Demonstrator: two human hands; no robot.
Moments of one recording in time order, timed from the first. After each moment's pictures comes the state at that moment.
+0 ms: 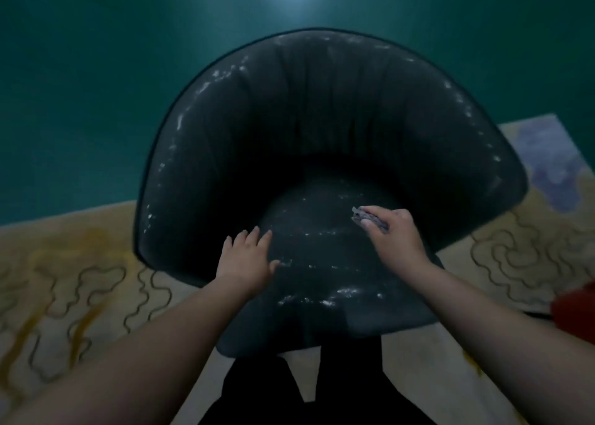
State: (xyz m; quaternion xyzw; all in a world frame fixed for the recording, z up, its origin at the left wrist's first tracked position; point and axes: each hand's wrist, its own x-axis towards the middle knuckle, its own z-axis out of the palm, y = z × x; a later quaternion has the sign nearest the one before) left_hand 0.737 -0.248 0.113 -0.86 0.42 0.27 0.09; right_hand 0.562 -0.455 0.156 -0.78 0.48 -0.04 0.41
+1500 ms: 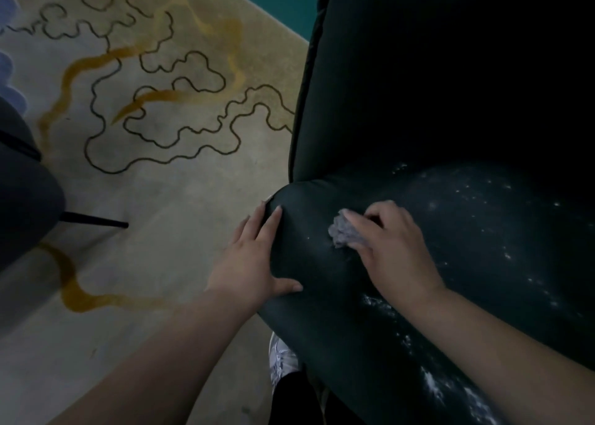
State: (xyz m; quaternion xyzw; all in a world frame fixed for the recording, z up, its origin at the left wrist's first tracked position) left_hand 0.636 -0.074 -0.167 -0.93 -0.05 0.27 -0.23; right_hand 0.677 -0.302 -0.158 -0.96 -0.19 0.07 0.20
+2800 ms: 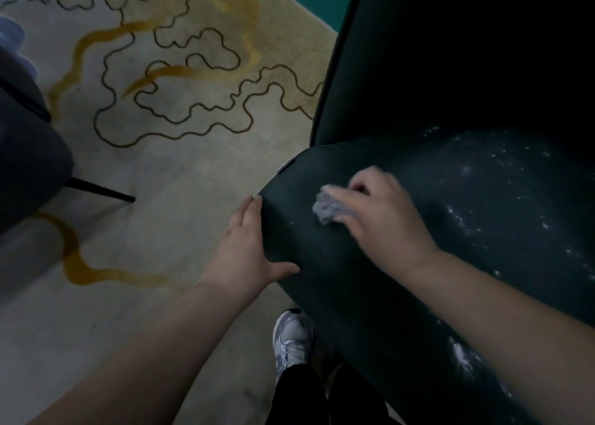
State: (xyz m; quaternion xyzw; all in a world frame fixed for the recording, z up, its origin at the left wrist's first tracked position) left_hand 0.588 -0.058 -0.168 -0.92 -0.13 0.23 -0.29; right_hand 0.666 -0.261 -0.169 -0.93 -0.28 0.06 0.23
